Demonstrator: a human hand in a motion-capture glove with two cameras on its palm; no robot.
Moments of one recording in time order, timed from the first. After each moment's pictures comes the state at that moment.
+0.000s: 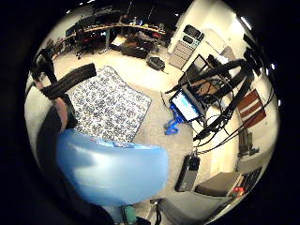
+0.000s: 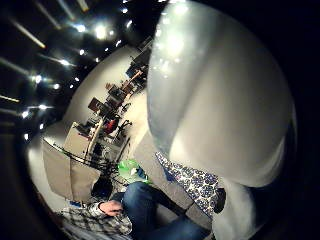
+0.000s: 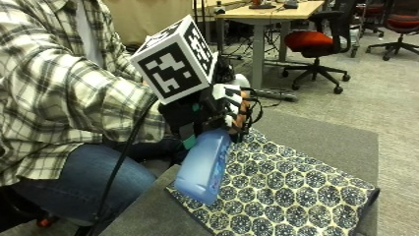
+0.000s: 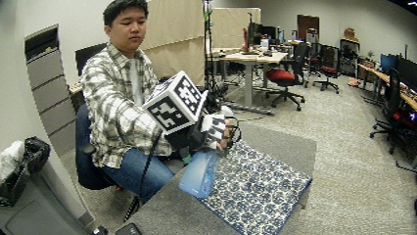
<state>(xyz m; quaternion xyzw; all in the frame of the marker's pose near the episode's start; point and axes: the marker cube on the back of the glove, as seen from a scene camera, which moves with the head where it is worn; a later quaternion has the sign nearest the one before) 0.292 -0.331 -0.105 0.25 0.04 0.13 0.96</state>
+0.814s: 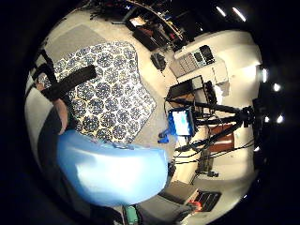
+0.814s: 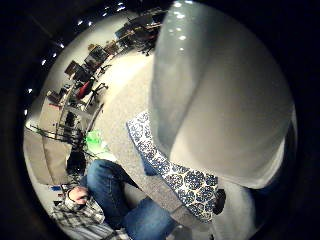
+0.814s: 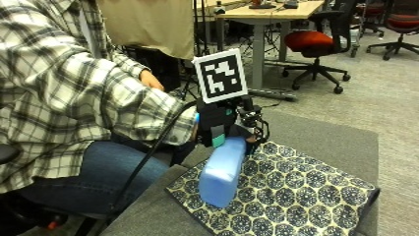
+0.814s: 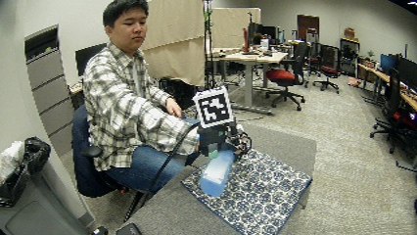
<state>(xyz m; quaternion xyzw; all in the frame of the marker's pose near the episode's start) 0.255 -0.381 -0.036 0.09 0.22 0.03 0.97</state>
